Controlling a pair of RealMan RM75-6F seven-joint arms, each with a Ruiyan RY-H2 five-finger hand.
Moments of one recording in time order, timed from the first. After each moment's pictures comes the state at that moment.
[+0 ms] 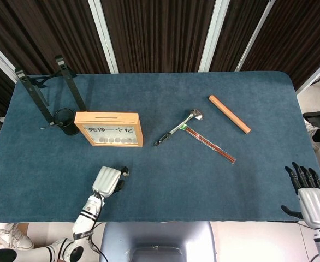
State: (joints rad) left arm -0.56 -1.90 -0.08 -1.11 1.35 1.13 0.32; right arm 0.02 -1.06 0.00 -1.67 -1.49 1.44 -0.19
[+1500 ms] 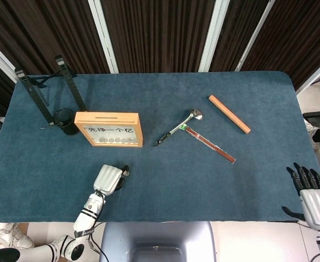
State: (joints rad) left arm -0.57 -1.92 -0.10 -1.04 1.39 1.13 0.33; right arm 0.01 -1.04 -0.01 -1.68 -1.51 1.46 -0.16
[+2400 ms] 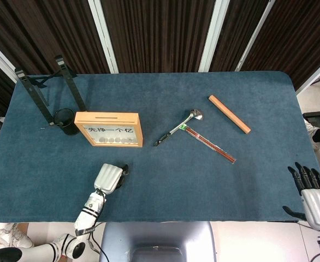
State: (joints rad) left arm -0.58 -1.94 -0.11 -1.01 1.38 1.11 0.33; right arm 0.01 -1.04 0.00 -1.68 -1.51 1.46 -0.15
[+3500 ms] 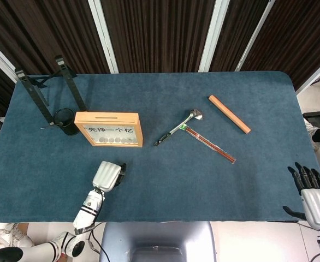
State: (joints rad) left arm -0.58 -1.94 -0.11 -0.97 1.41 1.16 0.29; right arm 0.01 -1.04 0.00 -1.68 -1.50 1.45 -0.16
